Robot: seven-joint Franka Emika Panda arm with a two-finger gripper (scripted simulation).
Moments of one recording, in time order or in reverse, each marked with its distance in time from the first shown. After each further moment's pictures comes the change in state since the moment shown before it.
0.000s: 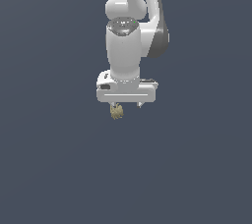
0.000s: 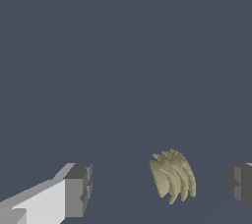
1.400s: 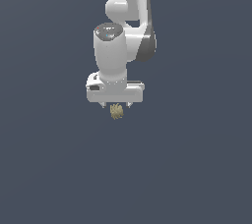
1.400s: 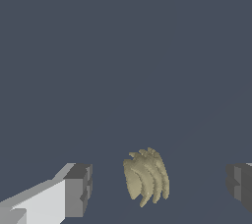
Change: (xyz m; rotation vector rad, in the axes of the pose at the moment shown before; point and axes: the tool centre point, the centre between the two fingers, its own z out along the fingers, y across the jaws) arm -0.011 0.042 0.015 -0.025 0.008 -0.029
